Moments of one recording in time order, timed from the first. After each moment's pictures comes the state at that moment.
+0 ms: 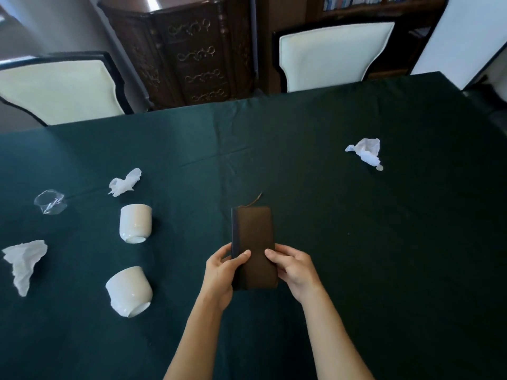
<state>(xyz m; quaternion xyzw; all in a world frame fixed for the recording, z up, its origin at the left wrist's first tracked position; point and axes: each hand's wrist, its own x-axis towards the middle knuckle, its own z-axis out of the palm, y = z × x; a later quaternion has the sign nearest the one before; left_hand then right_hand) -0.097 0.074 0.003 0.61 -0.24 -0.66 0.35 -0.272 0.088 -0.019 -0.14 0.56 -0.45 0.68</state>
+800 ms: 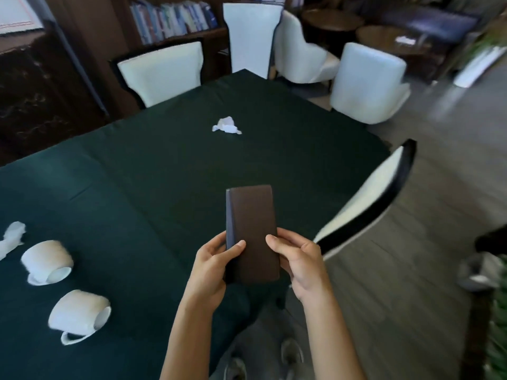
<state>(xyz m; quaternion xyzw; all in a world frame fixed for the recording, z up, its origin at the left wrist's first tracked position) -0.069 0.246 0.094 0.35 -0.43 -0.82 0.18 -0.202 0.368 0.101 -0.03 0.59 -0.70 0.39</state>
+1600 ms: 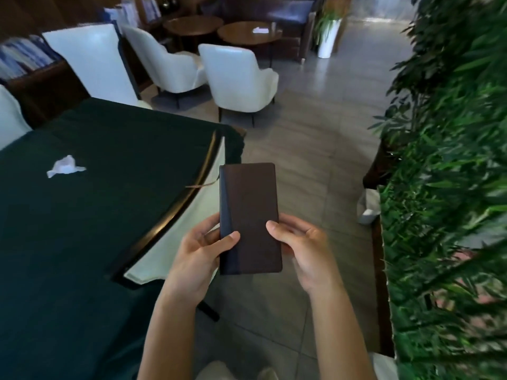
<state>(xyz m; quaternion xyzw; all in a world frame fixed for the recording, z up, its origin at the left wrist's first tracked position) -0.312 0.538 0.155 0.14 -0.54 -0.83 0.04 -0.394 0.720 0.139 0.02 0.56 -0.80 0.23</state>
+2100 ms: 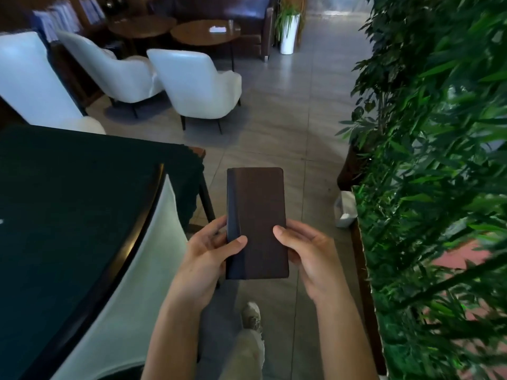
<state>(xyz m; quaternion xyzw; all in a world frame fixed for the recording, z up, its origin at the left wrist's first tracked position) -0.495 0.580 0.141 0.10 -0.53 -0.84 -0.05 -0.539 0.771 0.130 0.09 0.56 -0.81 0.16</state>
